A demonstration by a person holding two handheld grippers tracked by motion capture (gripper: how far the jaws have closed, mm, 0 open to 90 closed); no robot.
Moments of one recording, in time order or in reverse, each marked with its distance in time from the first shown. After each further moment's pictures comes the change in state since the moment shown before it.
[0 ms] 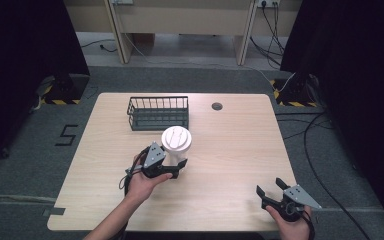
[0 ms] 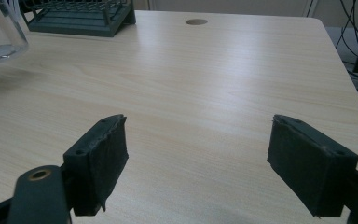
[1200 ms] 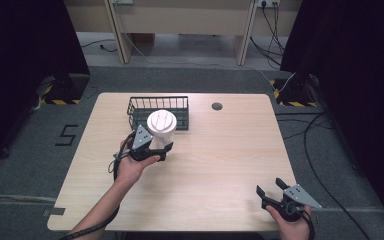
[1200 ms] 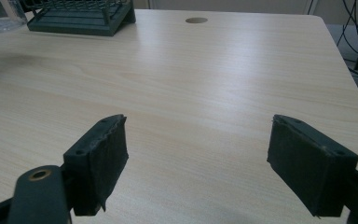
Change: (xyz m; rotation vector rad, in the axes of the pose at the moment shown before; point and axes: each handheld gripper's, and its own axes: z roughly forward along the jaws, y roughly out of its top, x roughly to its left) left arm 0.054 0.017 -0.004 0.030 0.118 -0.007; right arm -0.001 0.000 0.000 0.004 0.001 0.000
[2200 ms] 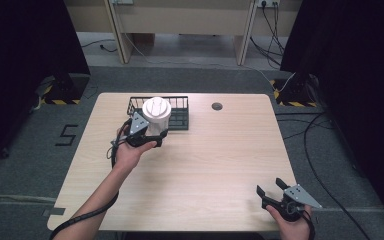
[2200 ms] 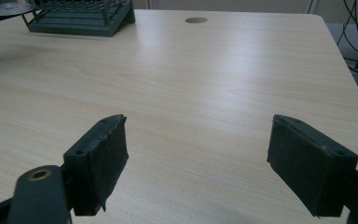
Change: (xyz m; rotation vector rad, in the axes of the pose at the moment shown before) left arm 0.031 0.019 0.014 0.007 0.066 -0.002; right arm 0.000 0.000 0.000 0.001 0.003 0.011
